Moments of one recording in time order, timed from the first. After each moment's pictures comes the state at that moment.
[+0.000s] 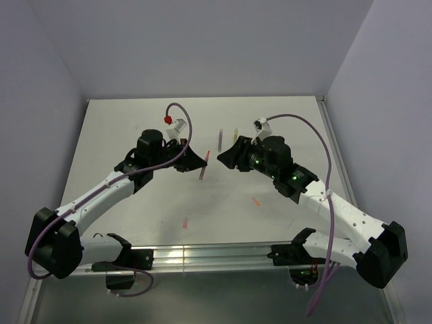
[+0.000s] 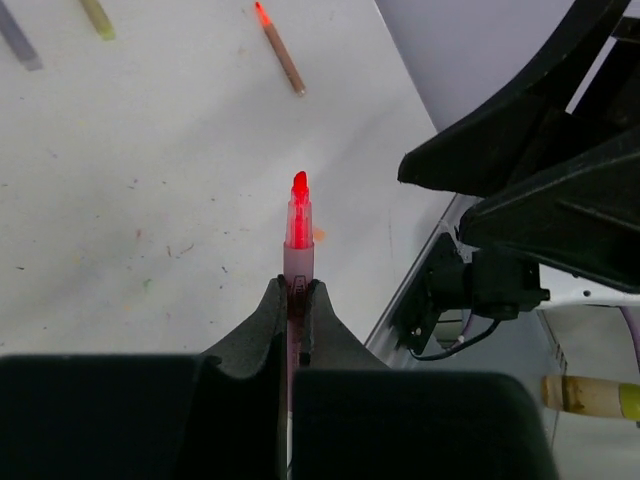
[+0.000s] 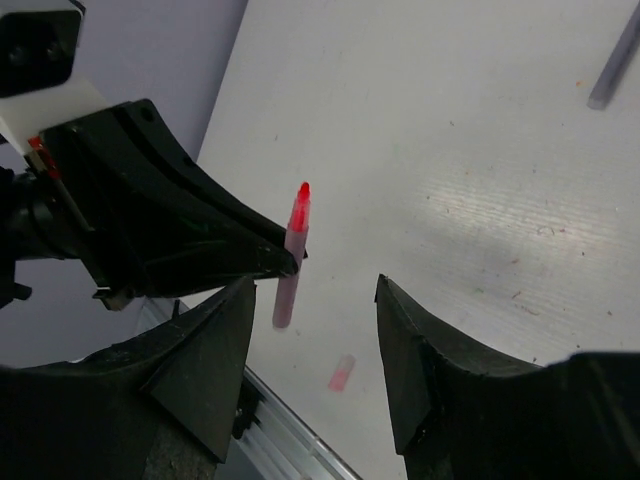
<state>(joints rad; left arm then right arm) -0.54 1.25 0.85 0.02 0.53 -0.59 0.65 1.05 0.83 -0.10 -0.12 0.75</state>
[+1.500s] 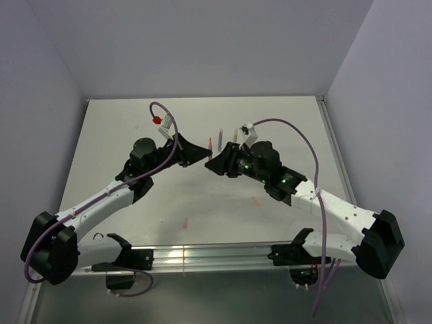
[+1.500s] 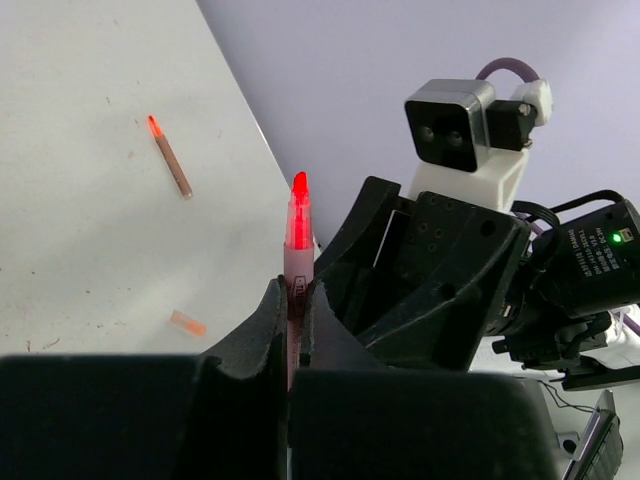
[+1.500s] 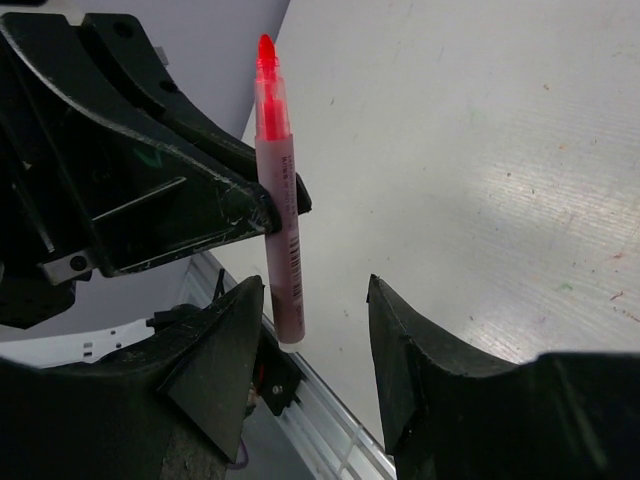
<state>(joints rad) -0.57 1.19 0.71 0.47 0.45 -0.99 0.76 1.10 0.79 0.04 -0.14 0.83</state>
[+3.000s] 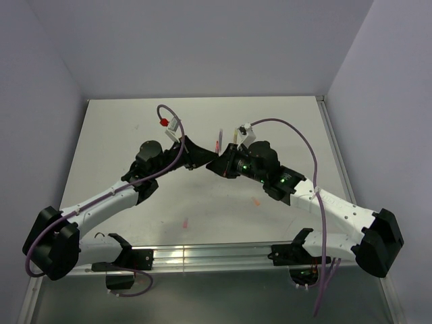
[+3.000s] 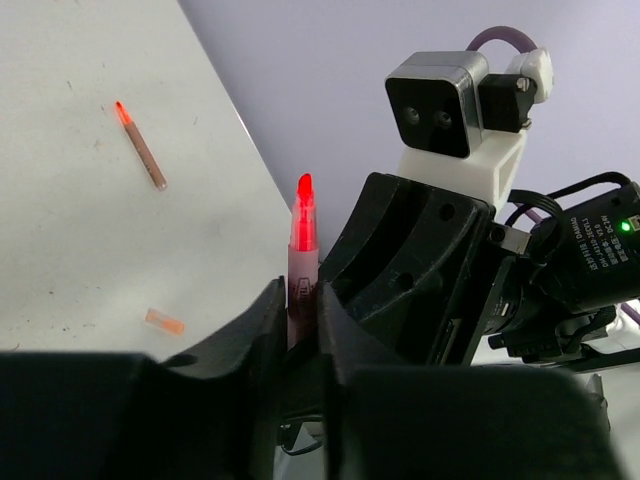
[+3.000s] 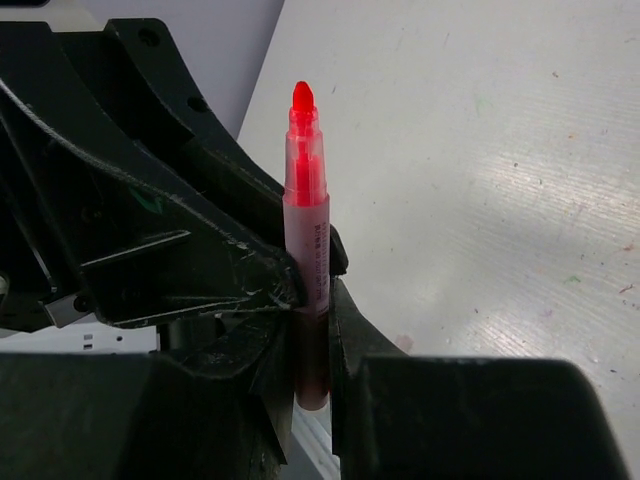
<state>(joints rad) -0.65 1.23 0.71 0.53 0.43 -1.01 0.77 1.12 0.81 0.01 -0.14 0.83</state>
